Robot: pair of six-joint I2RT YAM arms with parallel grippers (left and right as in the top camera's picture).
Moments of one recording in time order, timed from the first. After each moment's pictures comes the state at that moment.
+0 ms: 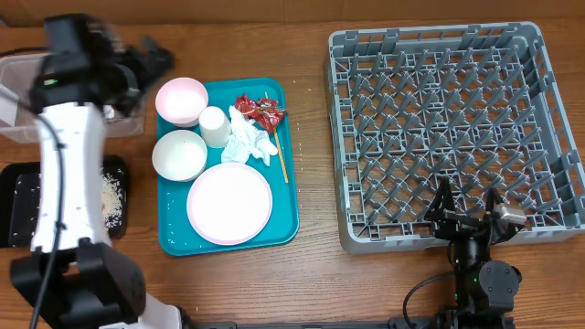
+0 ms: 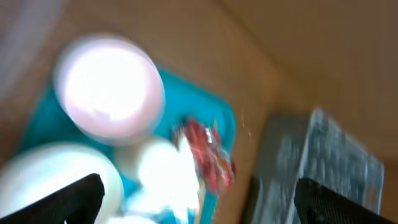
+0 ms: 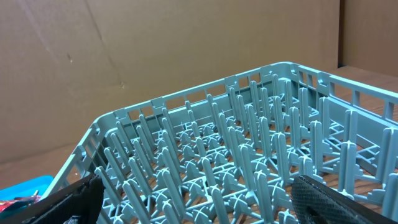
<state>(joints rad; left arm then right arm) 0.13 1.72 1.66 -0.89 0.38 -0.56 -0.07 0.01 0.02 -0.02 0.06 0.25</state>
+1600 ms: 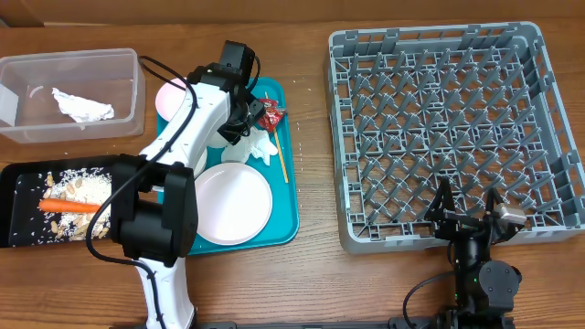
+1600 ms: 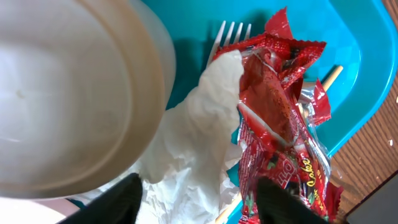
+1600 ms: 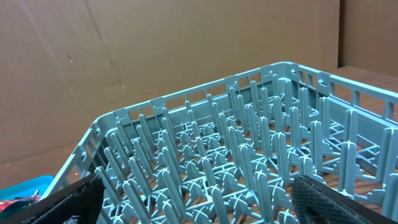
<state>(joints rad) -0.25 2.09 1.66 -0.89 -0.01 -1.09 -0.07 0.01 0.02 -0.02 0.06 0.25</state>
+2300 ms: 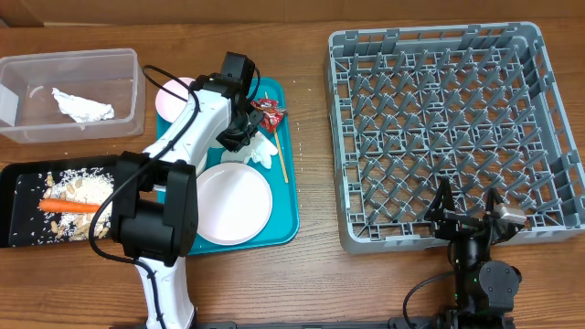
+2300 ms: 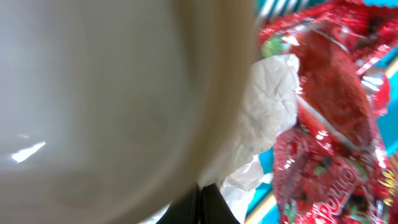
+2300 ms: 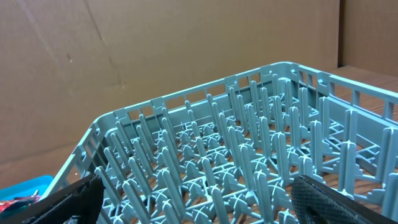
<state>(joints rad) -0.25 2.09 1.59 -0.86 0.01 -1.10 -0.07 0.01 0.02 -0.02 0.06 0.25</state>
